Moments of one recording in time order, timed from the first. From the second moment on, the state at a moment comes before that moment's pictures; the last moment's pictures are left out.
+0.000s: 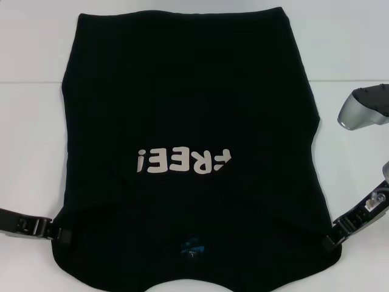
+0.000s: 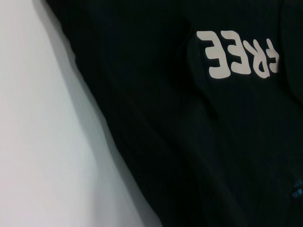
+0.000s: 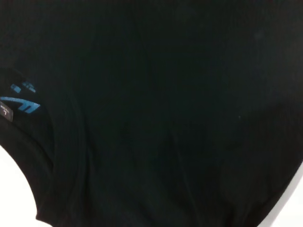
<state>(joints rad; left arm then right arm) -0.57 -1.98 0.56 0.80 2.61 1.64 -2.24 0.84 2.02 -1.01 -0.74 -2.73 -1.59 2.49</state>
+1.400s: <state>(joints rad) -0.58 -1.91 0.60 0.51 2.62 1.94 -2.18 0.72 1.97 -0.83 -0.78 -2.73 -1.94 2.17</state>
